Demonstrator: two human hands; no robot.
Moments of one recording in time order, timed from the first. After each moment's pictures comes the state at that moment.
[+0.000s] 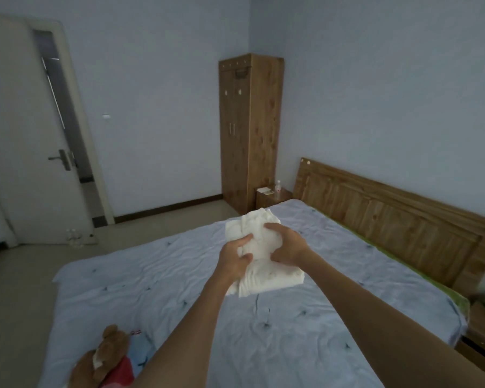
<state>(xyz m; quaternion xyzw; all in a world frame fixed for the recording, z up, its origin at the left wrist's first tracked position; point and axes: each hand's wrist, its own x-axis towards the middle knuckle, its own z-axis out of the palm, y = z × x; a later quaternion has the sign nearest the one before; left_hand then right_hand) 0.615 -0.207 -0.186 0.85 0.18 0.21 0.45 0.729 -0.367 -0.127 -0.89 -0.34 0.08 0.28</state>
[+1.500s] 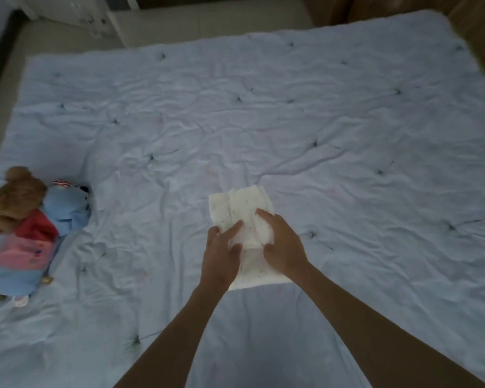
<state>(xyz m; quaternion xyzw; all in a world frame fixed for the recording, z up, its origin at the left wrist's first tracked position) 0.848 -0.279 -0.608 0.73 0.54 0.06 0.43 1.009 -0.354 -0.599 -0.80 -0.40 0.37 0.25</state>
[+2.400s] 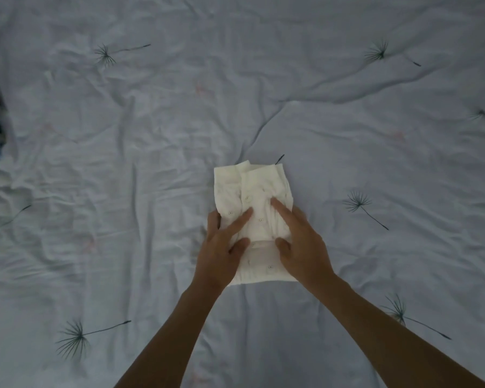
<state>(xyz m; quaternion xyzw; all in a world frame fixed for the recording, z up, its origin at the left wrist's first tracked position) 0.829 -0.300 -0.809 0.73 0.51 0.03 0.46 1.012 -0.388 -0.793 -0.80 -0.44 0.35 0.20</state>
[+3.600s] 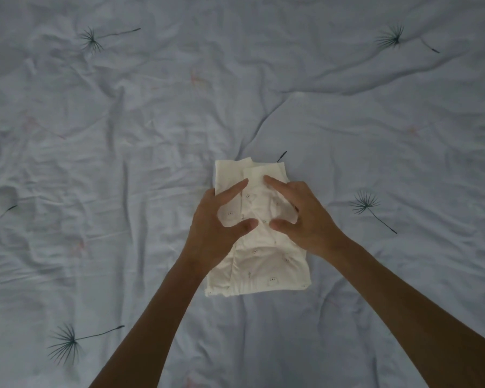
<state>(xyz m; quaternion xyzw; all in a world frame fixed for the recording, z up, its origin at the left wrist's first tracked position) 0.850 -0.249 -0.768 0.65 0.51 0.11 0.56 1.062 -0.339 -0.805 -0.70 -0.50 0.43 0.28</state>
